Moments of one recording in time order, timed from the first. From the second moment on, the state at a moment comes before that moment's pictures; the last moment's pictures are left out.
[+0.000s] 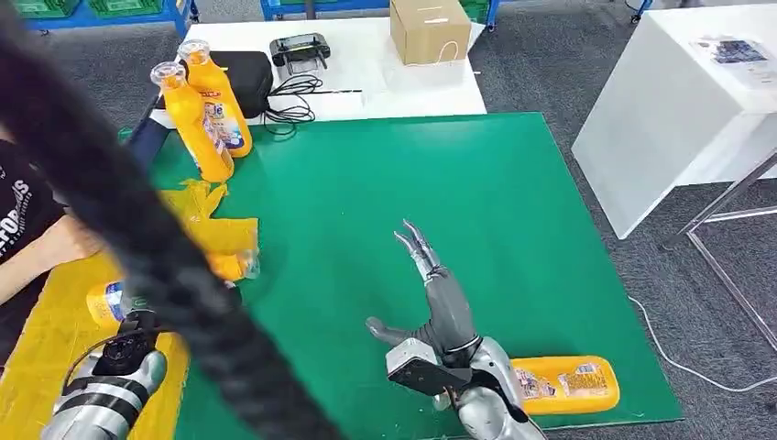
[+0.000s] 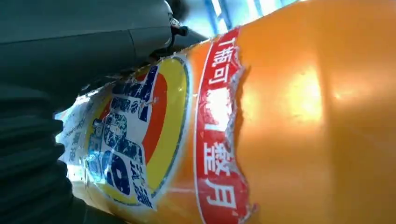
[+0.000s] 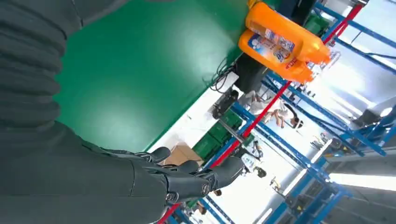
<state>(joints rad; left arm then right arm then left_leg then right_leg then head) -0.45 0.17 -0.21 -0.72 -1.36 0.33 0.12 0.01 0.02 0.40 -1.63 0.61 -0.32 -0.32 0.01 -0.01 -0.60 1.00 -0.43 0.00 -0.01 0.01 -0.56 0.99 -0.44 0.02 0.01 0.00</state>
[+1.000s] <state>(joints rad) -0.24 0.10 -0.10 -1.04 -1.38 0.59 0.08 0.10 -0.05 0.40 -1.69 0.81 -0.21 -0.25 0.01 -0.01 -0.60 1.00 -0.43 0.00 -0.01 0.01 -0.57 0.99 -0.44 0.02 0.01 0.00</state>
